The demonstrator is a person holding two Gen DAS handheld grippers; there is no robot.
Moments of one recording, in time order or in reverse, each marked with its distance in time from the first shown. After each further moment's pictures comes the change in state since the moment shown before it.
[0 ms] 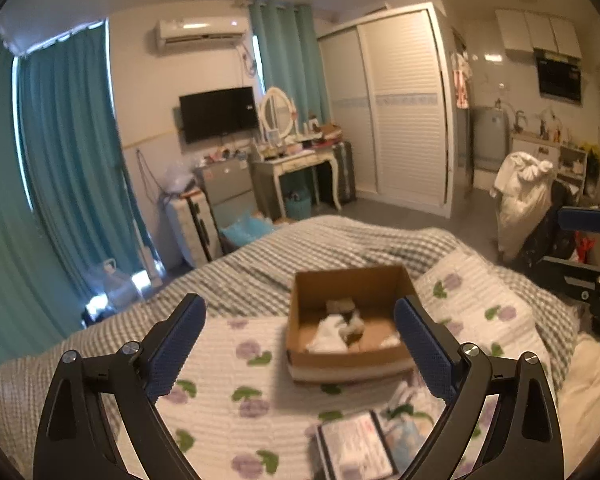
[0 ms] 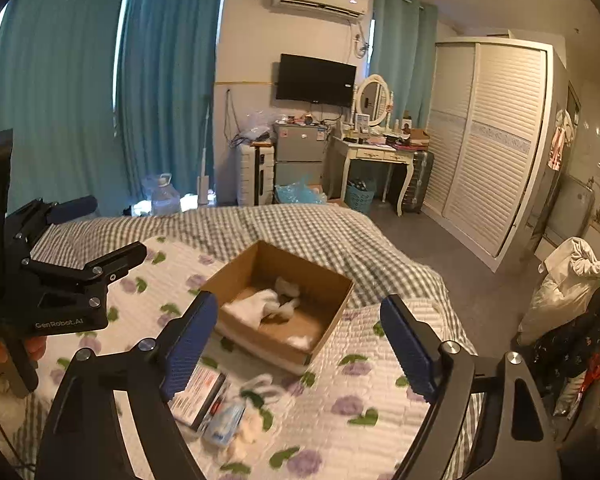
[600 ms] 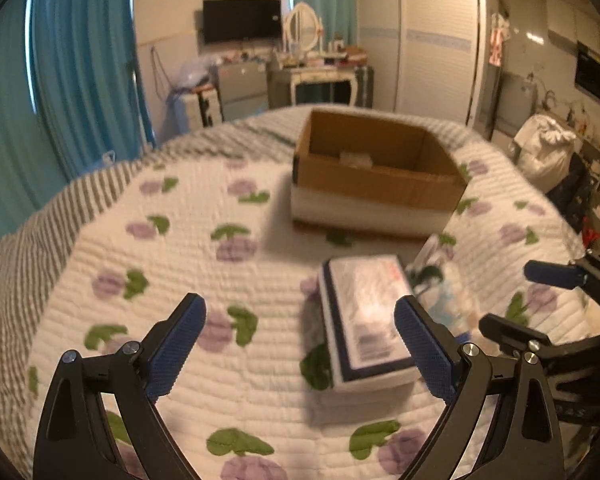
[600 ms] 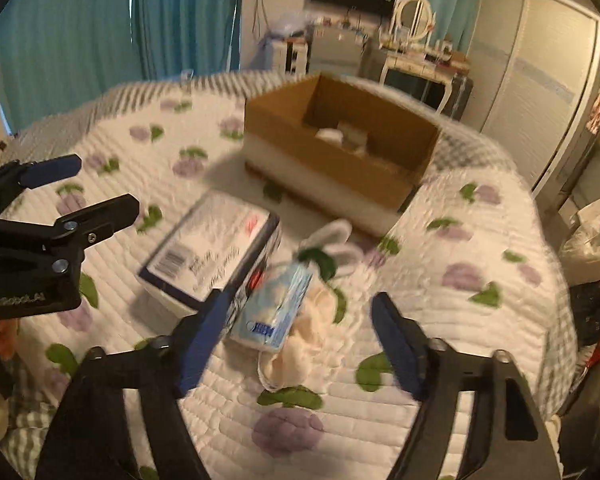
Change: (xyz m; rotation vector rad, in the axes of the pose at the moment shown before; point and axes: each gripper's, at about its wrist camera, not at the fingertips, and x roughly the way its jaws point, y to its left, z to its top) left arm 0.051 0.002 -0.164 -0.146 0.285 0.010; right arm 0.119 0.075 -0.166 -0.059 0.340 0.065
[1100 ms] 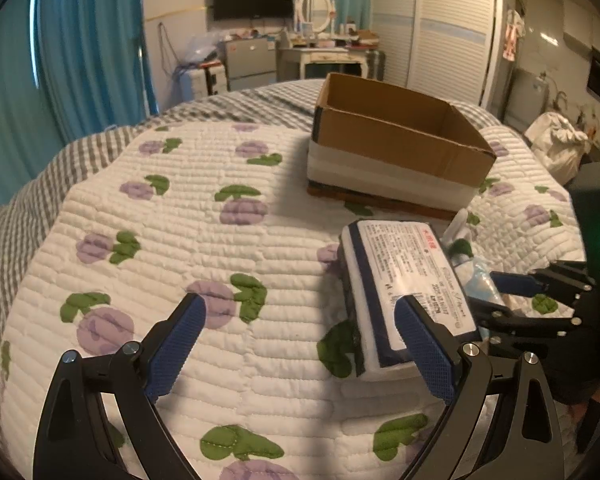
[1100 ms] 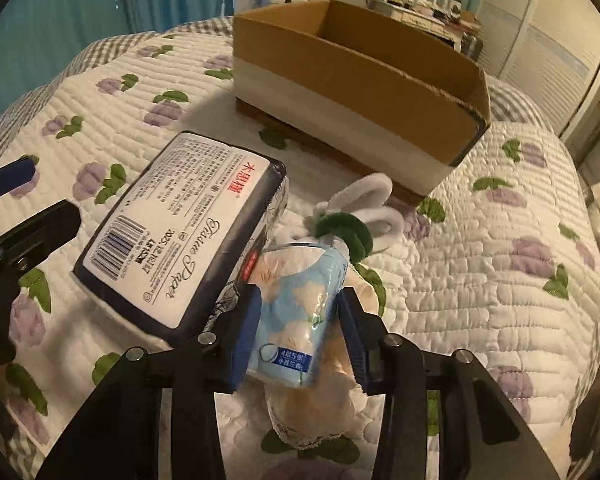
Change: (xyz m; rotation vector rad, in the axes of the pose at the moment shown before) left arm 0.024 0.014 -0.021 -0.040 0.053 -0.004; right arm 0.076 0.005 0.006 0.025 0.149 0.009
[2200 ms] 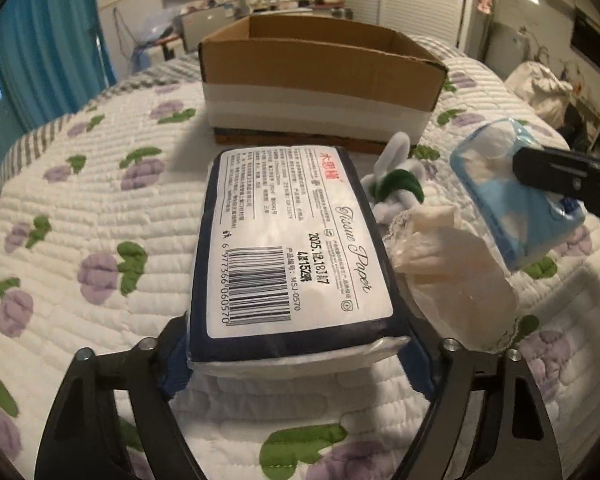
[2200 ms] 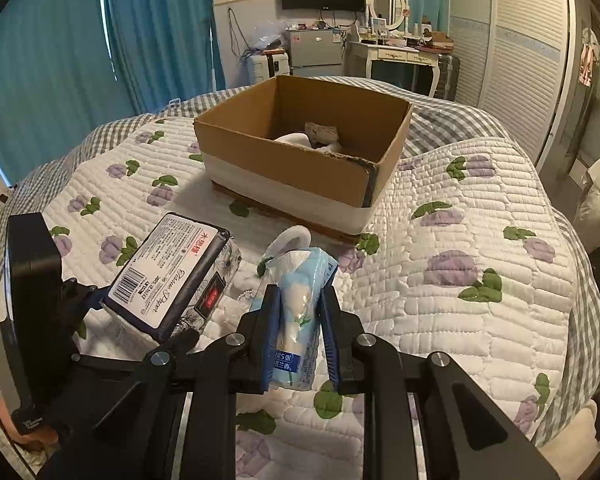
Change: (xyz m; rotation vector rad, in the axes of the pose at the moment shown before) left arm 0.039 -0.074 -0.018 0.103 0.134 -0.038; right arm -0.068 -0.066 -0.013 0.118 -0.213 0.073
